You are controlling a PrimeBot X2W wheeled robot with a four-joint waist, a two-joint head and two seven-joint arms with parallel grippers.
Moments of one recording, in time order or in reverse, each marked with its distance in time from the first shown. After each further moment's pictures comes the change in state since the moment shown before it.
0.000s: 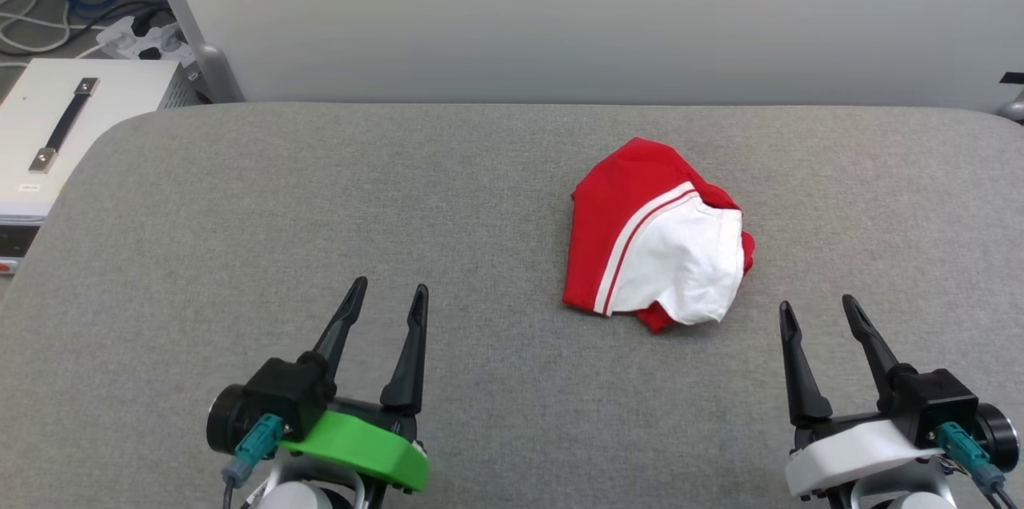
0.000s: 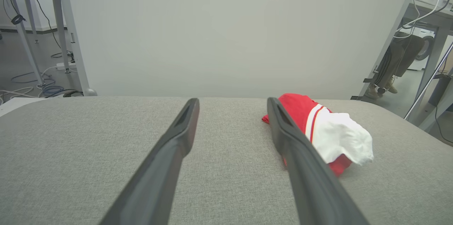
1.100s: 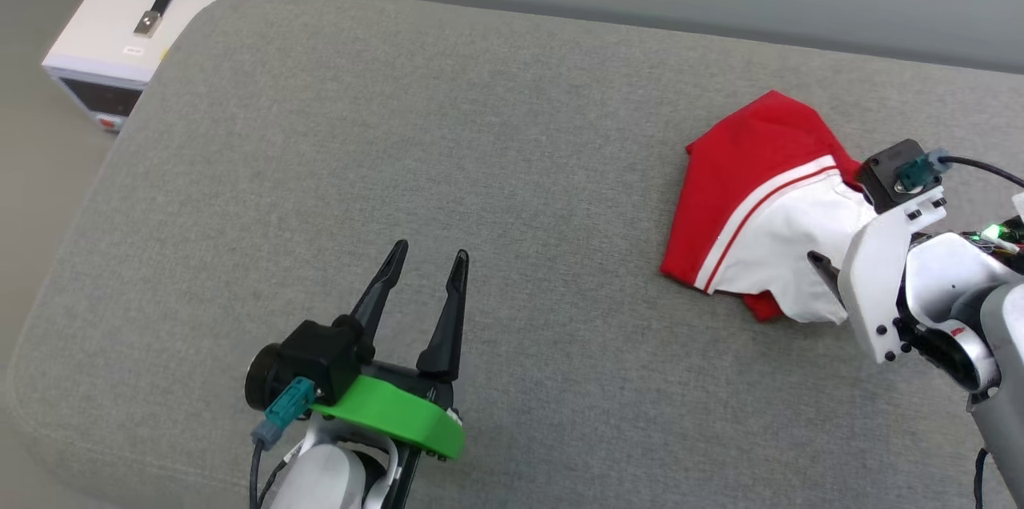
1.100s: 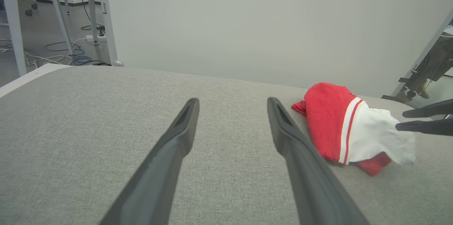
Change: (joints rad) left arm -0.086 -0.027 -0.068 0.019 -0.030 0.000 0.000; right arm -0.437 -0.430 0.309 -0.026 0.310 0.000 1.054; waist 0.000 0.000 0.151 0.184
